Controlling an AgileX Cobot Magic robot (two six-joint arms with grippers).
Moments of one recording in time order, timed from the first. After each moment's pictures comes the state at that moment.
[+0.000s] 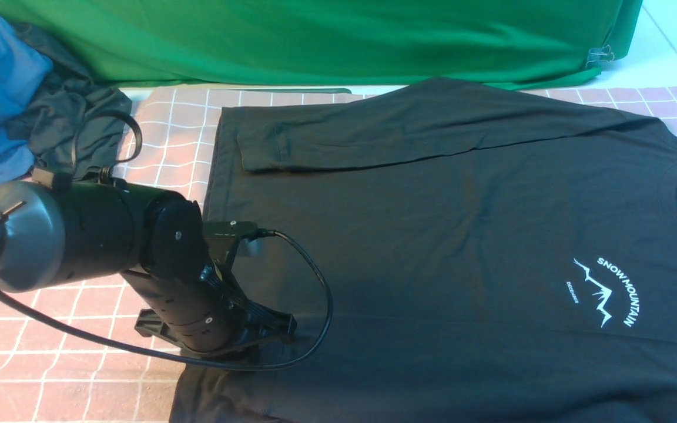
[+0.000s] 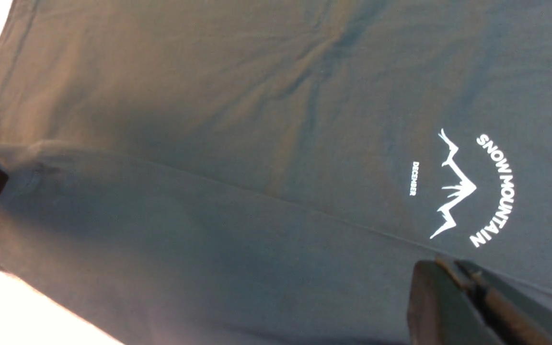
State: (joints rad) right arm 0.35 0.79 -0.73 0.01 0.77 0.21; left arm -0.42 1.70 -0.86 -0.16 0.66 -0.16
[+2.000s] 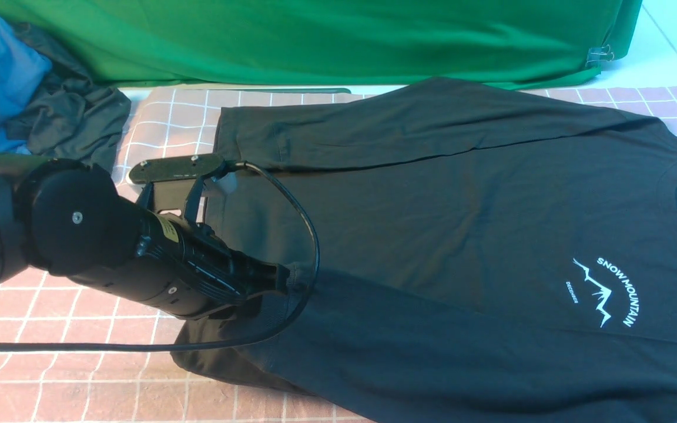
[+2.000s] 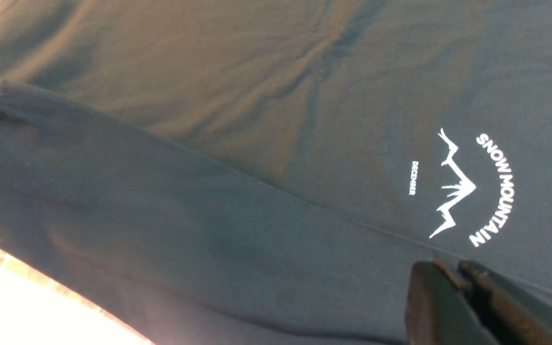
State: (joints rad) right arm 0.35 0.79 -0.73 0.01 0.77 0.21; left arm -0.42 1.37 -0.84 -0.21 0.63 -0.14
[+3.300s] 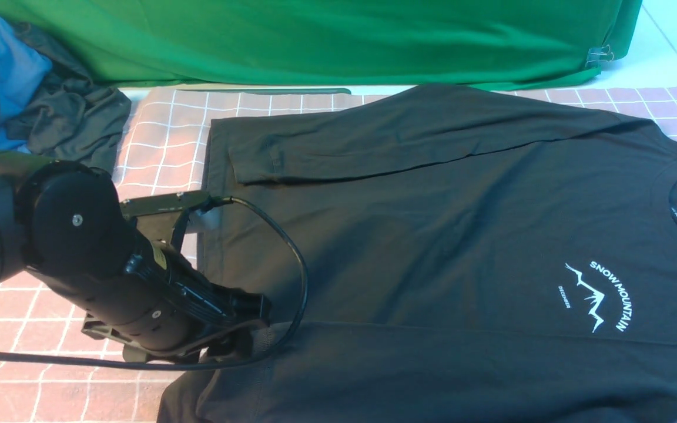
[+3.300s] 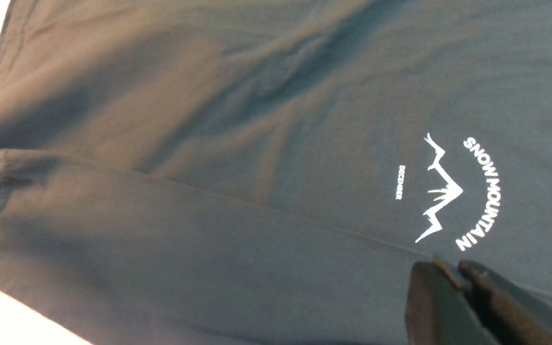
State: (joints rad) right arm 0.35 0.79 -0.73 0.01 0.77 0.21; left arm -0.42 1.39 -0.84 -0.16 0.81 -0.28
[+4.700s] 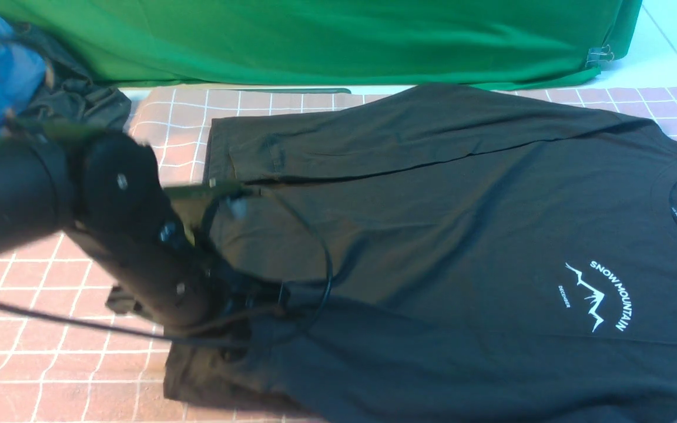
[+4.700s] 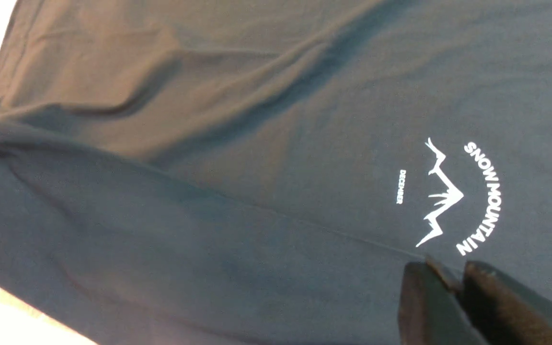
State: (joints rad) right arm 0.35 0.79 -0.73 0.01 0.76 0.20; left arm -0.42 1.47 -0.99 -0.17 0.94 -0.22
